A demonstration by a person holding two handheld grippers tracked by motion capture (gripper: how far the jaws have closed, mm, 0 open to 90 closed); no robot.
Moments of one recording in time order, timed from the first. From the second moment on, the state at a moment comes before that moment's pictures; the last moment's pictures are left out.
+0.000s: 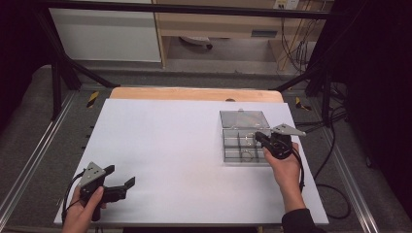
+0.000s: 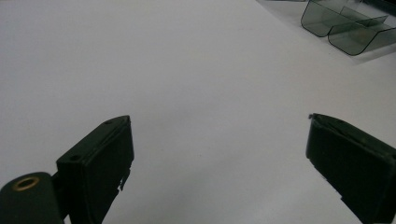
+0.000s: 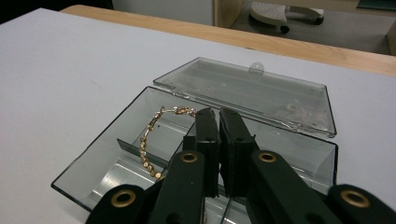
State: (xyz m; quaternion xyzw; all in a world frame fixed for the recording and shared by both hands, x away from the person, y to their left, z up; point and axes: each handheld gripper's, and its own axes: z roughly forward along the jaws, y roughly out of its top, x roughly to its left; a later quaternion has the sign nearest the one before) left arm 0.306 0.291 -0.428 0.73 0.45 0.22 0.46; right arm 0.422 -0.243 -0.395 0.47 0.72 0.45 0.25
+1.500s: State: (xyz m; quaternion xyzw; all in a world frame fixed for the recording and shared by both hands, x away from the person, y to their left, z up) left arm 0.305 0.293 -0.426 0.73 0.45 0.22 0.47; right arm 0.425 -0.231 -0.404 0.50 0.70 0.46 0.23
